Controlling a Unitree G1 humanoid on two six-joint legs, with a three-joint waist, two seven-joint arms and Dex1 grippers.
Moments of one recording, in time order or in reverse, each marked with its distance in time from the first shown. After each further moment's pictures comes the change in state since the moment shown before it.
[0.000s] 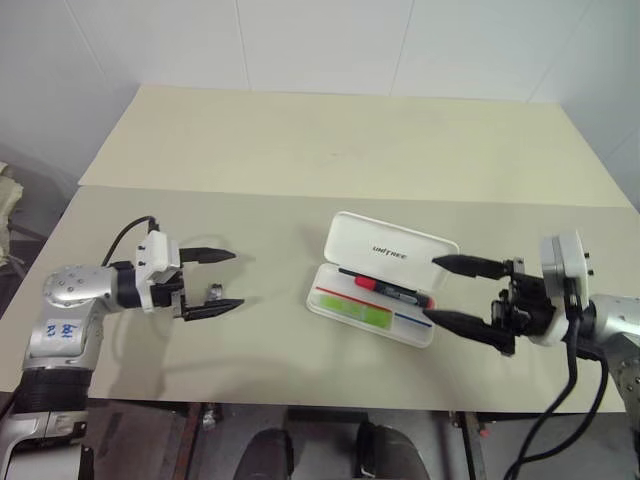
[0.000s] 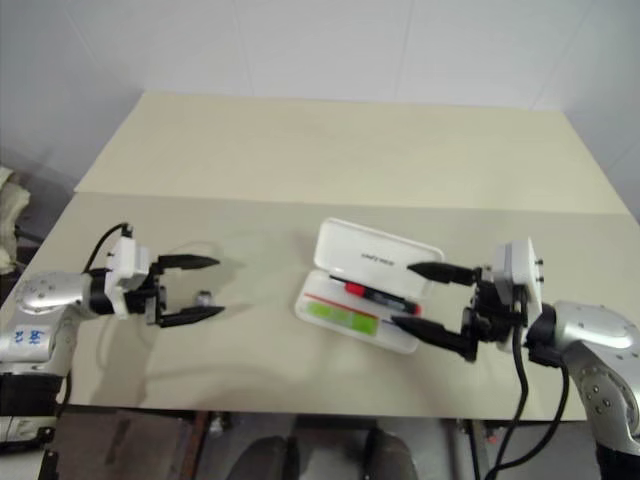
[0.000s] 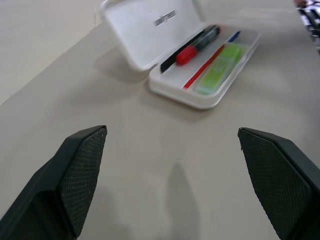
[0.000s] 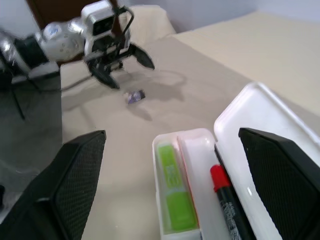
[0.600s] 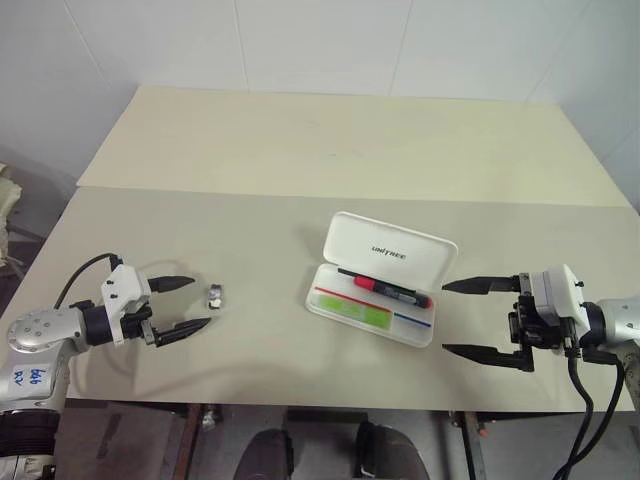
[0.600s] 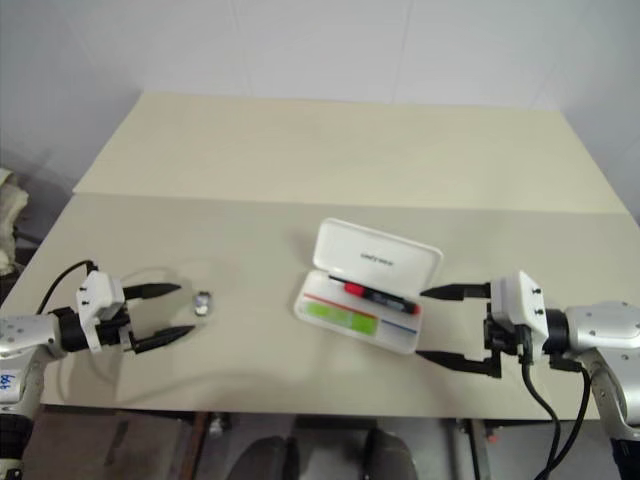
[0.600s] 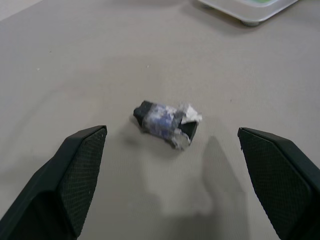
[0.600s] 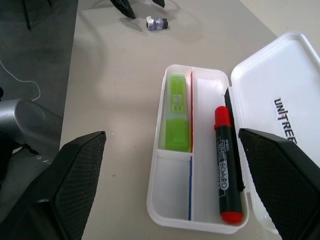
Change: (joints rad) left arm 0.190 0.030 0.075 0.063 0.041 -0.090 0.119; right arm -0.024 -0.071 0.089 0.192 -0.204 -0.316 0.187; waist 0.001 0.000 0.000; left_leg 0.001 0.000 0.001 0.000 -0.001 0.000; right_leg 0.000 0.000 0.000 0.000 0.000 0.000
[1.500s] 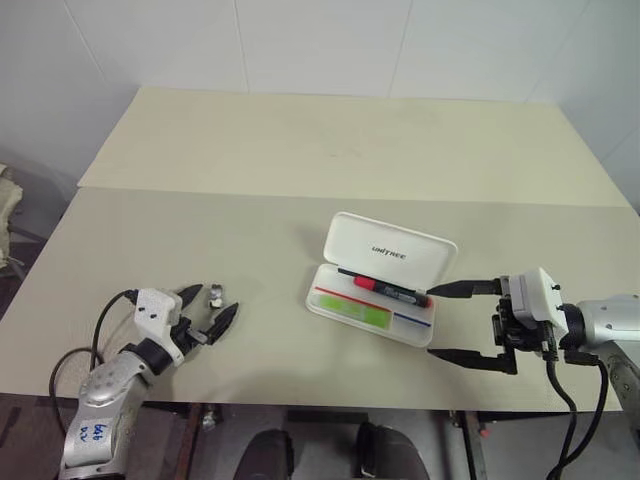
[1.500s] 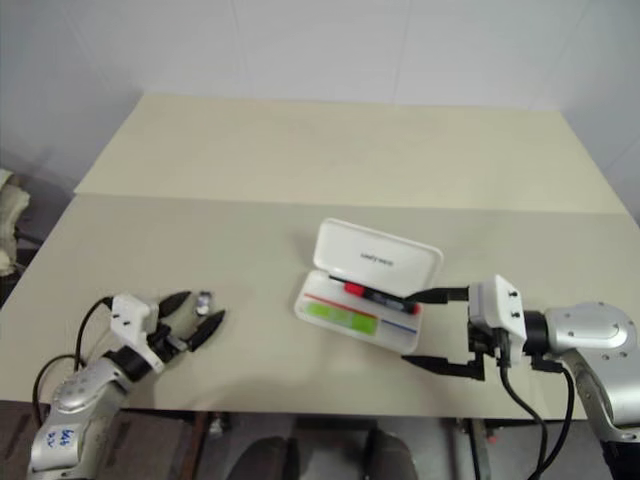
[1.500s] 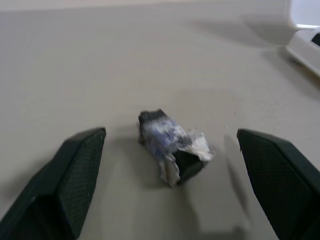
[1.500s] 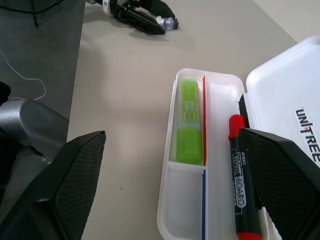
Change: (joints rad) left arm 0.241 -0.400 0.002 -0.432 0.016 0.241 0.648; right arm -0.007 -0.002 0.065 -0.066 -0.007 0.029 -0.060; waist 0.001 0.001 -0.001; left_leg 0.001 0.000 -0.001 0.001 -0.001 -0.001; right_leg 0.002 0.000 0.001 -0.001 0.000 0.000
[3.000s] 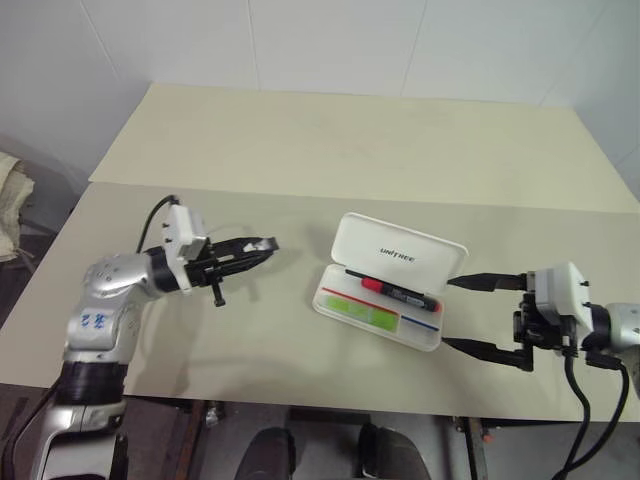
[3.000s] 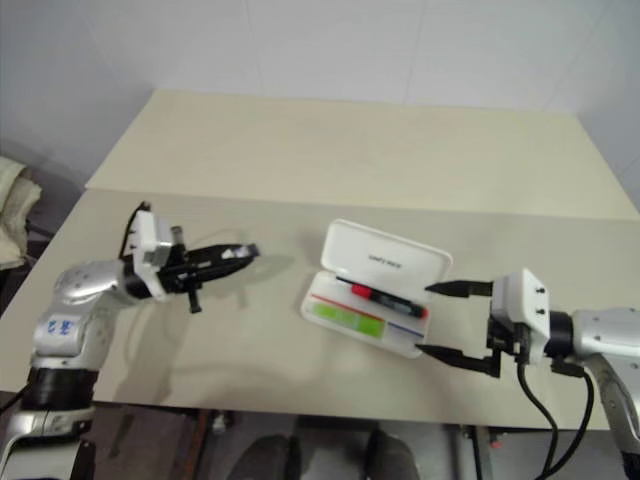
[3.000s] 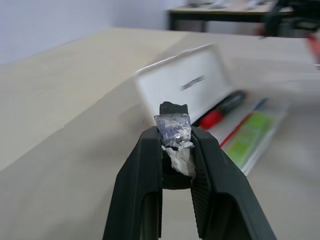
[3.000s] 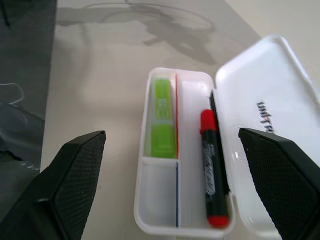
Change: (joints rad) left arm -0.599 0.198 -0.181 0.229 -0.134 -0.009 -0.644; right arm 0.114 -0.022 -0.158 -0.048 0.036 0.026 -0.053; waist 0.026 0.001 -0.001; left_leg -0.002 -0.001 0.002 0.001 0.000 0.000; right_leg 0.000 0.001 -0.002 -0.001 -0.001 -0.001
